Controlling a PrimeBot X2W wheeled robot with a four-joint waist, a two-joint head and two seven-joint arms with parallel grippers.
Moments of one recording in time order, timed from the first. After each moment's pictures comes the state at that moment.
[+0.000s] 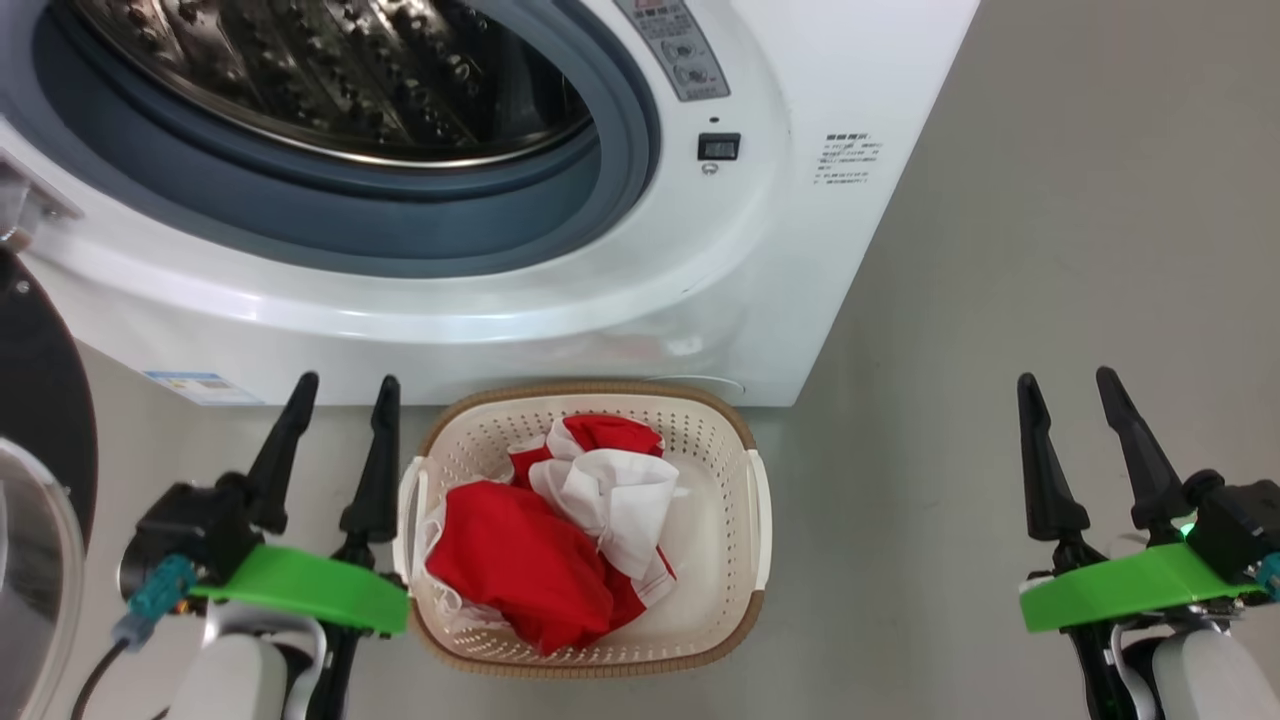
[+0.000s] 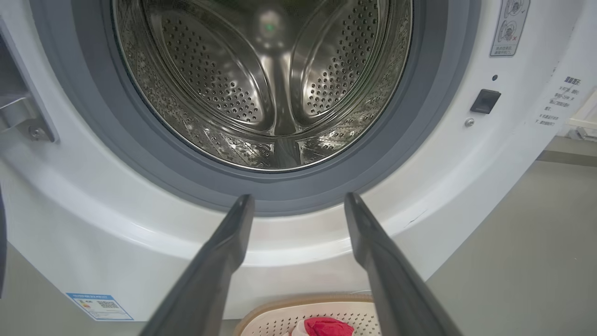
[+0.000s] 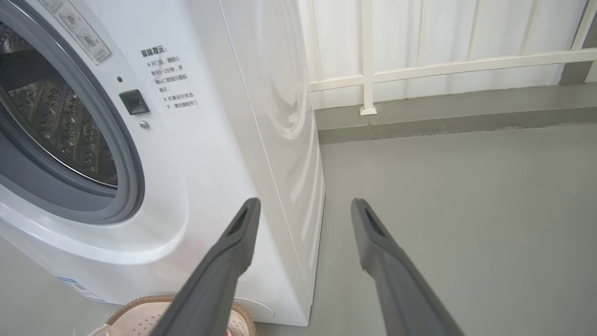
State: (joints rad) left arm -0.35 0.09 -0.06 0.36 -0.32 -0.13 -0.26; right arm -0.13 -0.05 -0.08 0.17 0.30 0.13 -0.26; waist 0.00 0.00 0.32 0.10
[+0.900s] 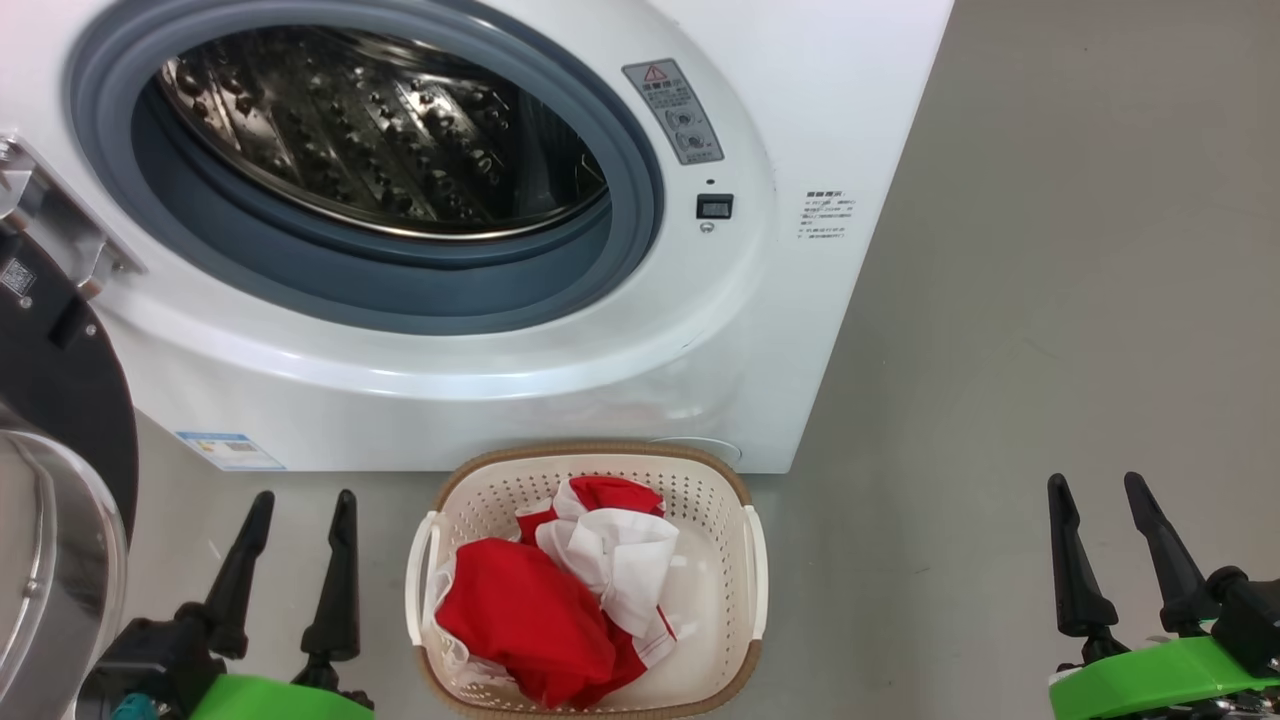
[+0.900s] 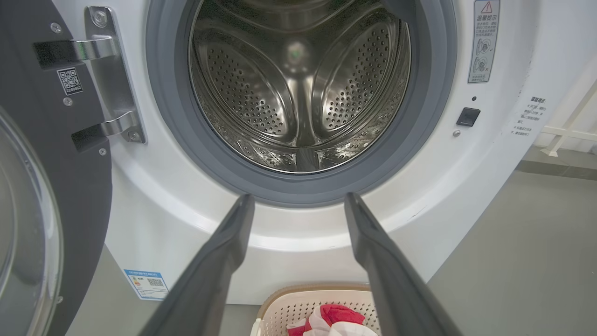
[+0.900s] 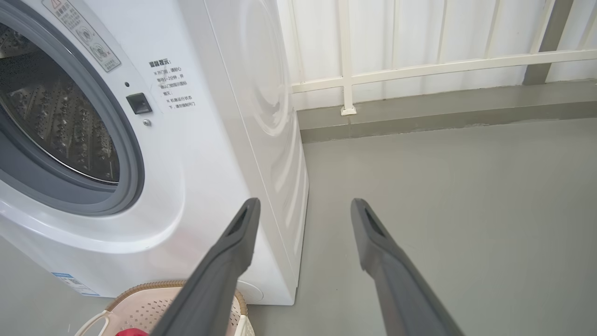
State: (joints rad) left arm -0.10 0.08 0.03 0.20 -0.28 -0.13 -0.26; right arm 0.04 -0.04 -0.13 0.16 0.31 0.13 -0.26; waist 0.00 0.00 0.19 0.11
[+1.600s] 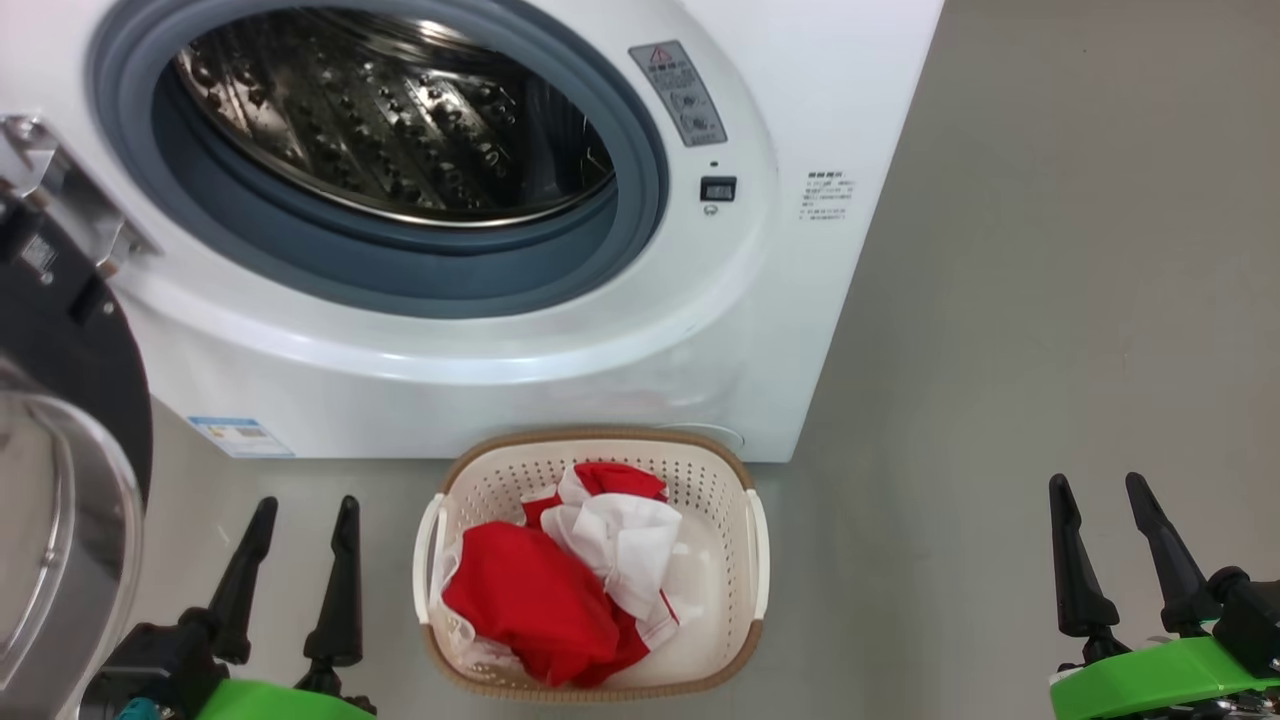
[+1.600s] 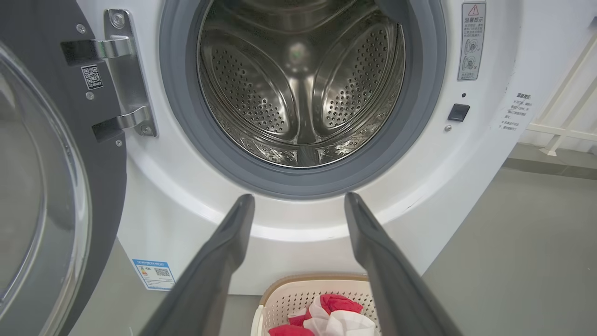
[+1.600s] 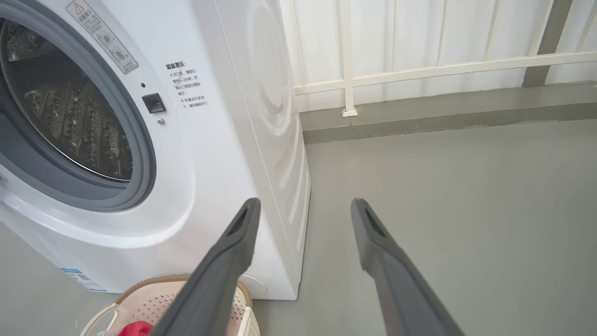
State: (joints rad) left arm -0.08 0.08 0.03 0.20 -0.27 -0.13 -0.26; right arm 0.04 -0.04 -0.14 0.16 0.31 0.13 -0.26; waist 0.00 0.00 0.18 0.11
